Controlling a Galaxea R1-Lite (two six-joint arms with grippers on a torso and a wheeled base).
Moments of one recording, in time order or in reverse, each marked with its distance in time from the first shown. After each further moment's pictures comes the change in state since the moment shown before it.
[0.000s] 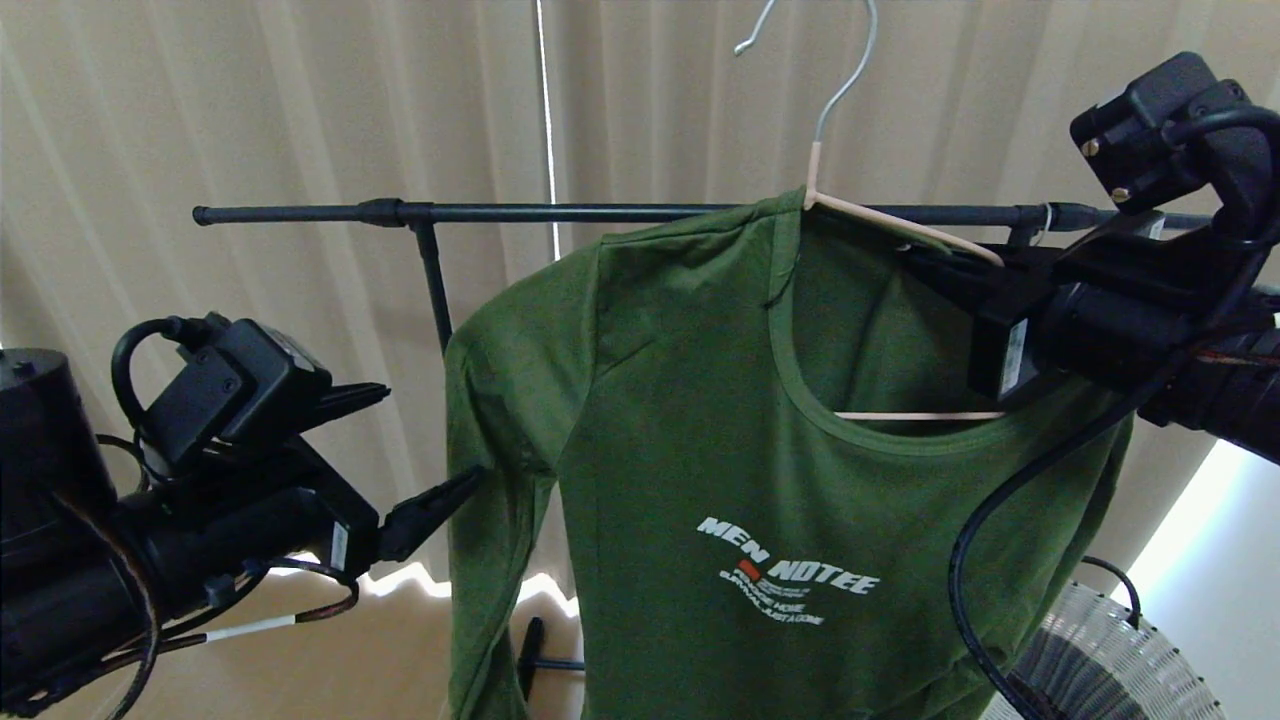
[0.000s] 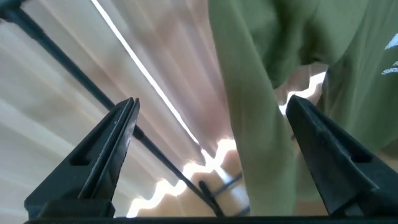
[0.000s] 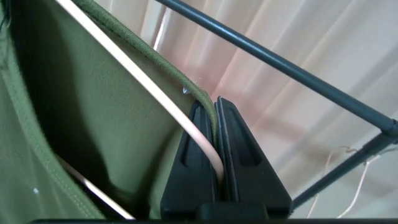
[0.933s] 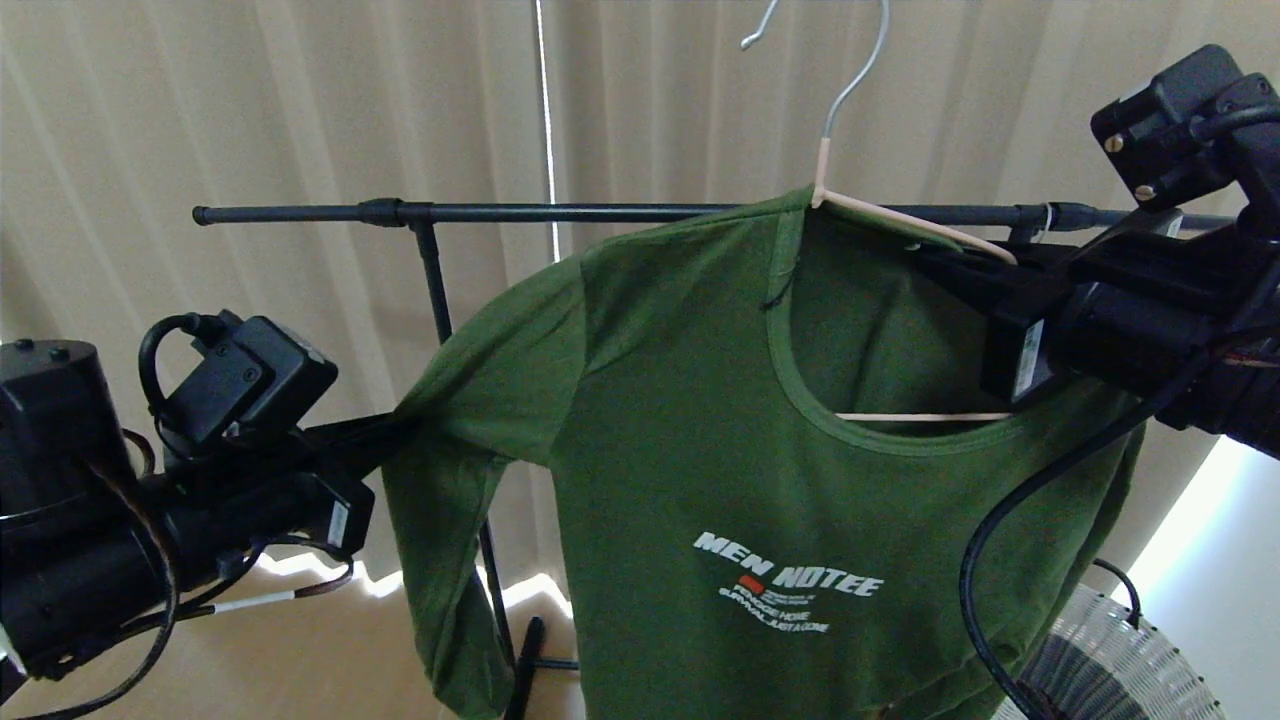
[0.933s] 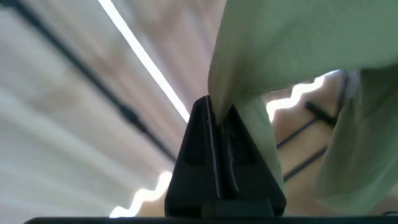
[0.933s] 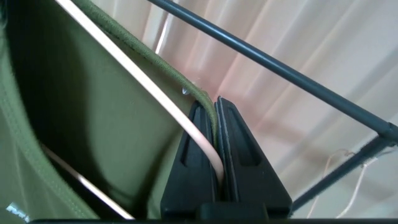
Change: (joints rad) left arm 0.101 0.049 -0.014 -0.005 0.007 0.050; right arm -0.002 -0.020 0.009 0.003 -0.010 -0.005
